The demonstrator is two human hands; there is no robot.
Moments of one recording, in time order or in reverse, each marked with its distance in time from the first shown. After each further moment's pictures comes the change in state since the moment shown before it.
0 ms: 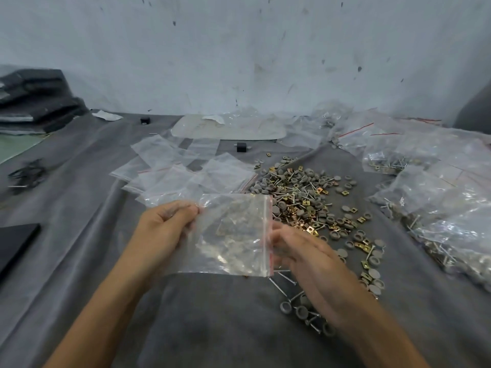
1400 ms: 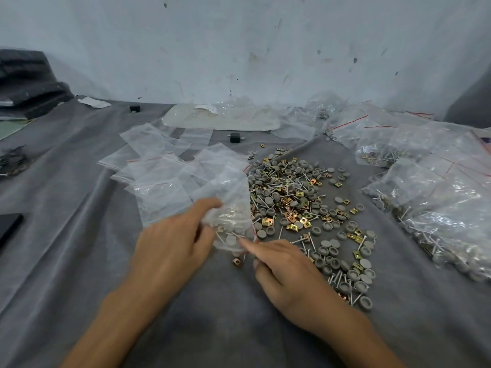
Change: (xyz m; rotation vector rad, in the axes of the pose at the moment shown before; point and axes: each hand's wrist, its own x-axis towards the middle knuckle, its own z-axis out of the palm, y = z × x) left_hand -0.032 0.000 0.023 1.007 0.009 0.448; right_hand -0.008 0.023 0.005 -1.124 -0.122 -0.300
